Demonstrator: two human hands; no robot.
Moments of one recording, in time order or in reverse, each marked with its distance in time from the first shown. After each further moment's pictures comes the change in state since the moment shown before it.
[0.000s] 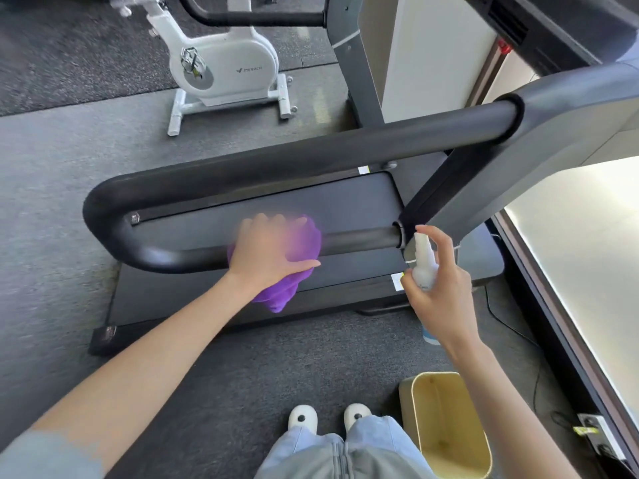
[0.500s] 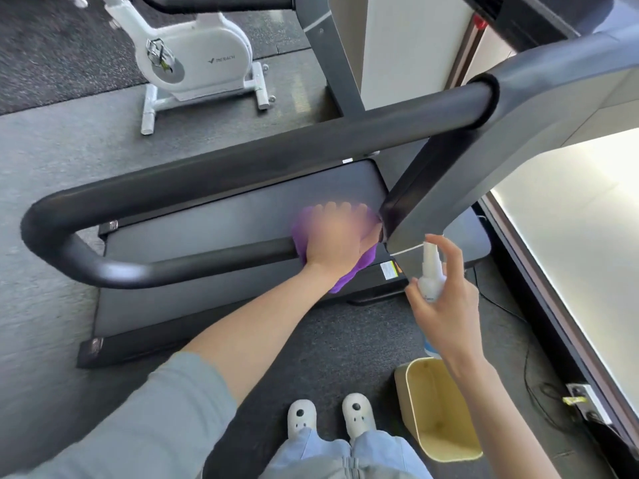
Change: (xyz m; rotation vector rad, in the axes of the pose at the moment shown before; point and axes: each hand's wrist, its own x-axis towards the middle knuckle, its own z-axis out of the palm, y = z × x) left_hand 0.071 0.129 0.002 0.051 0.026 -0.001; right_hand -0.016 0.024 -0.010 -0.033 0.104 0.107
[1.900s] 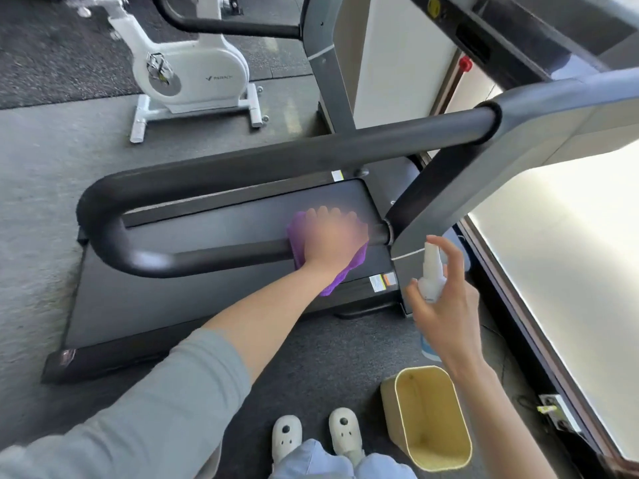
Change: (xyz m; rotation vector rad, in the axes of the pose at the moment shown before) left_hand -0.014 -0.031 -0.006 -0.138 -0.091 -0.088; right_hand -0.029 -0.047 0.000 -0.035 0.053 -0.044
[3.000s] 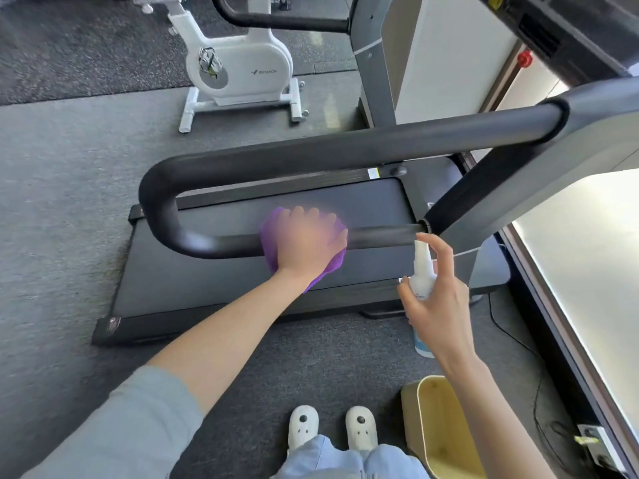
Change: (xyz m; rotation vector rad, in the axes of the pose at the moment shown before) left_hand -0.047 -0.080 0.007 0.097 0.179 -0.138; right_hand -0.001 -0.021 0.038 0.044 -0.131 -0.062
